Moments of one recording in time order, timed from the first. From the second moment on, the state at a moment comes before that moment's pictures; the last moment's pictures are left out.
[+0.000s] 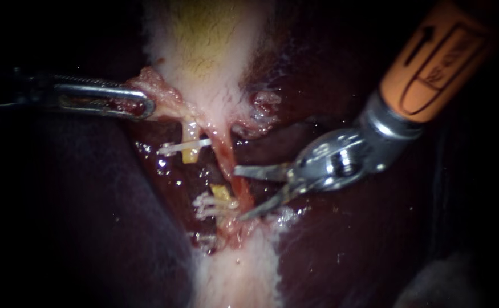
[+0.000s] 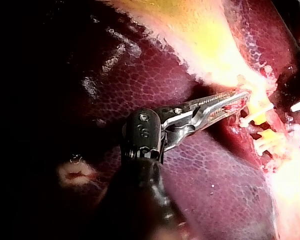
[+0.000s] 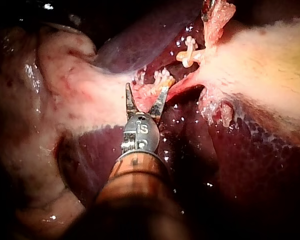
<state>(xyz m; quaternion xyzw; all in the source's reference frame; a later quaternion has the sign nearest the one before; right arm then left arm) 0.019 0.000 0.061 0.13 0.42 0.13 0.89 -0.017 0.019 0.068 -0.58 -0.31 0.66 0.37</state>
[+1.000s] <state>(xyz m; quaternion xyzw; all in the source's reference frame) 0.012 0.001 0.060 0.14 0.42 0.14 0.89 -0.018 0.019 0.070 -0.58 -0.31 0.66 0.37</state>
